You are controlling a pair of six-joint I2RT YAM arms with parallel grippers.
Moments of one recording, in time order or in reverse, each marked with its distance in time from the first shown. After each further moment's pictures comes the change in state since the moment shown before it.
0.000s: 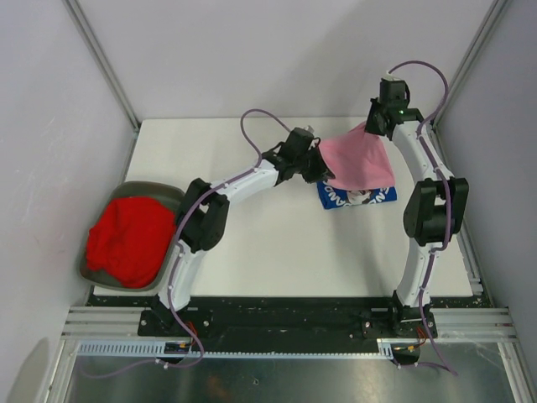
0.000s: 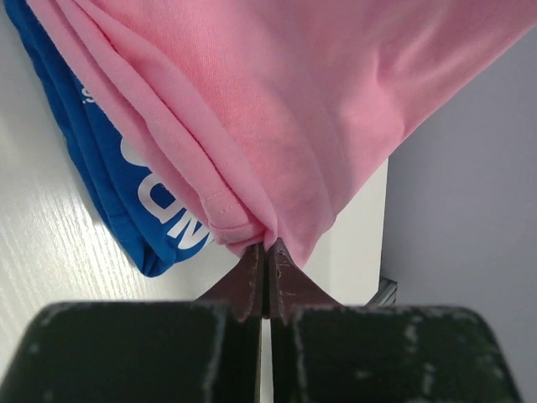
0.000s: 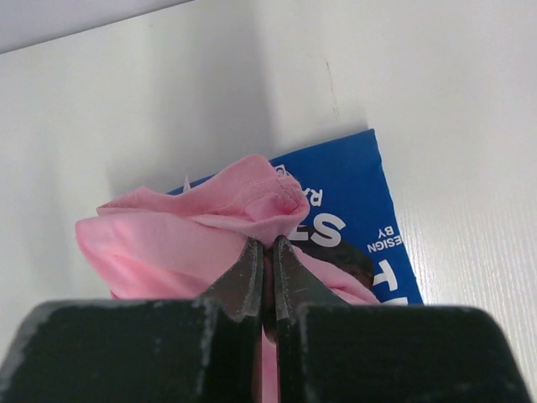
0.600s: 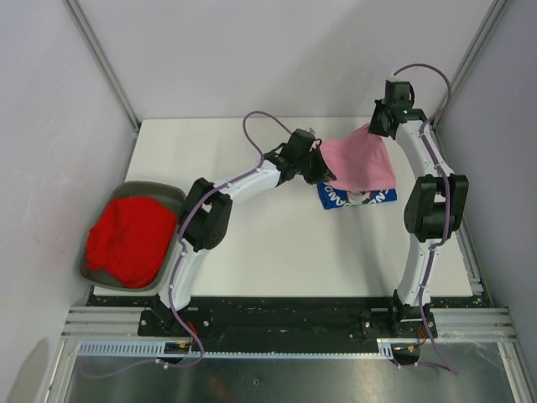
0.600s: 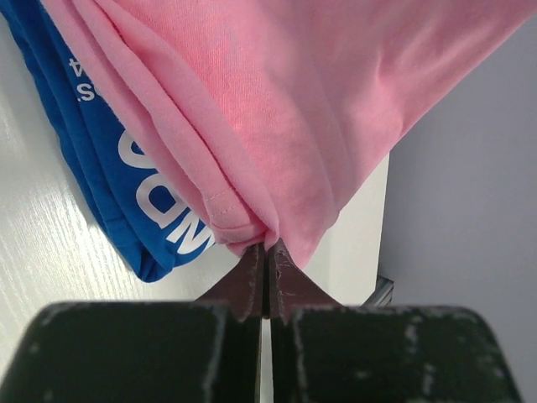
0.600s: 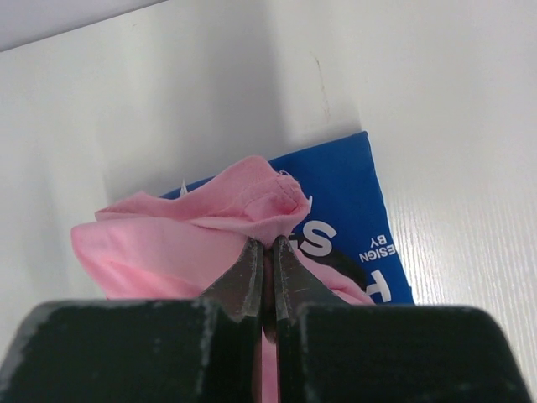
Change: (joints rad) left arm -0.001 0.037 0.026 0.000 0.016 -0.018; right arm -0.043 0.035 0.007 0.004 -0.044 0.000
